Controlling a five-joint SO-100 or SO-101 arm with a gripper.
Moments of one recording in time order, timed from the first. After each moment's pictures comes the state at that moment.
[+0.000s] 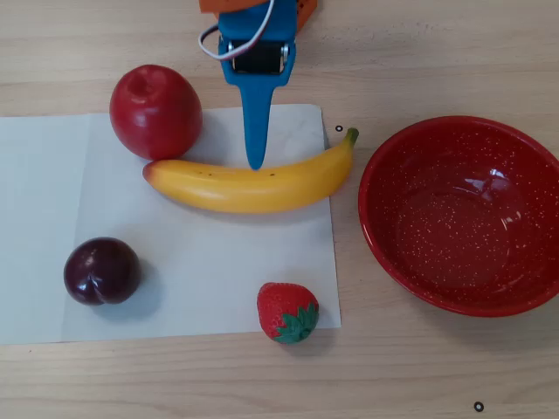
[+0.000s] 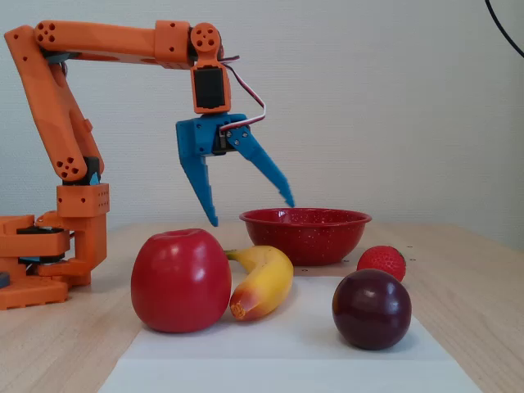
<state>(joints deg) 2.6 110.9 108.6 78.8 -7.7</state>
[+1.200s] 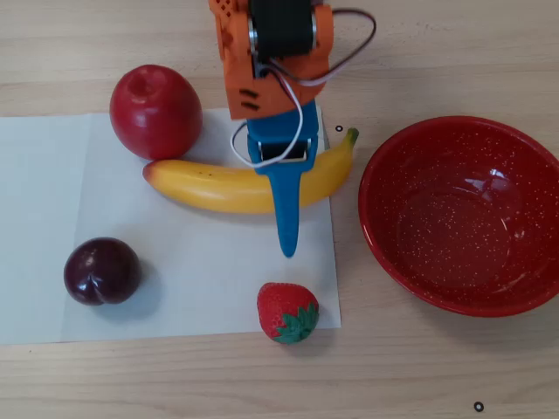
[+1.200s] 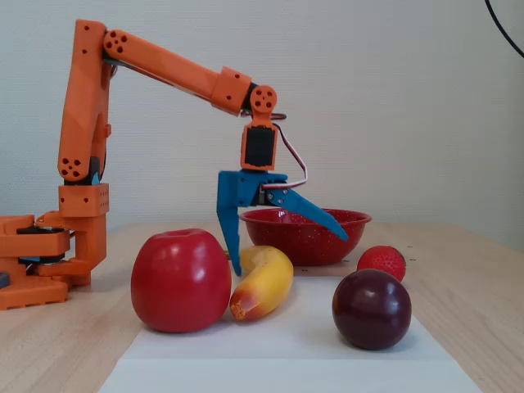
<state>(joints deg) 6.2 82.5 98.6 70.1 -5.4</state>
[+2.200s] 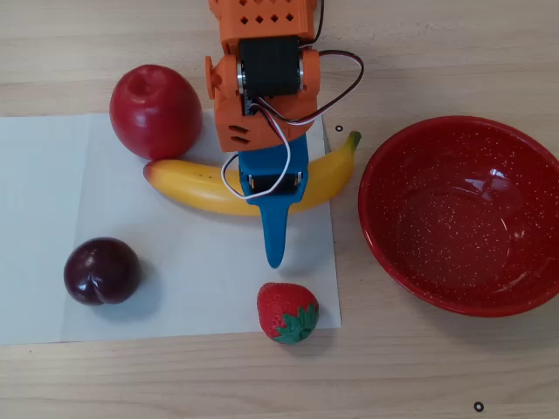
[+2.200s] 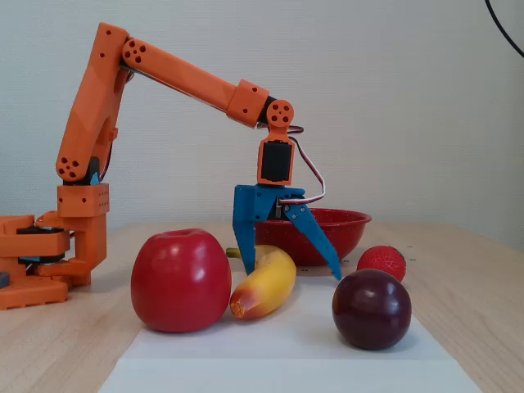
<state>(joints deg) 3.5 73.7 91.4 68.8 -4.7</state>
